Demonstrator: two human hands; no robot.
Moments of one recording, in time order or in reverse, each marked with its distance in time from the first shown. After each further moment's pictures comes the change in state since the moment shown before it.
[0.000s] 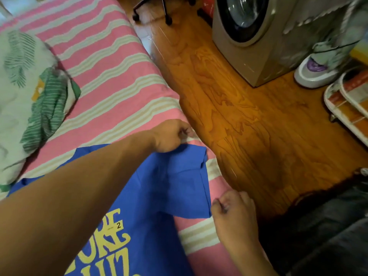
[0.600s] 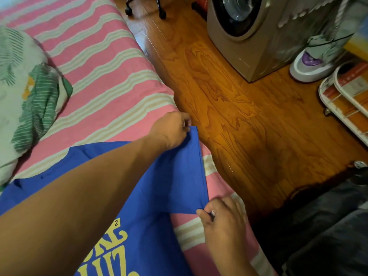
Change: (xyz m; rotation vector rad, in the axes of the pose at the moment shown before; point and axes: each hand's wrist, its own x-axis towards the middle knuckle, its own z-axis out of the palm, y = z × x) left_hand 0.018 0.016 0.019 0.072 0.265 -0.035; right_hand -0.024 0.007 0.025 -0.064 0.152 -0.165
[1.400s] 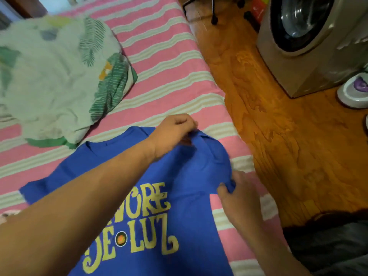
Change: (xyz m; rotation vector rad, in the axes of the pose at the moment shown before) left_hand -0.150 -0.044 -0.085 -1.026 0.132 -0.289; right_hand 0.016 -0.078 -0.015 0.174 -0.238 -0.018
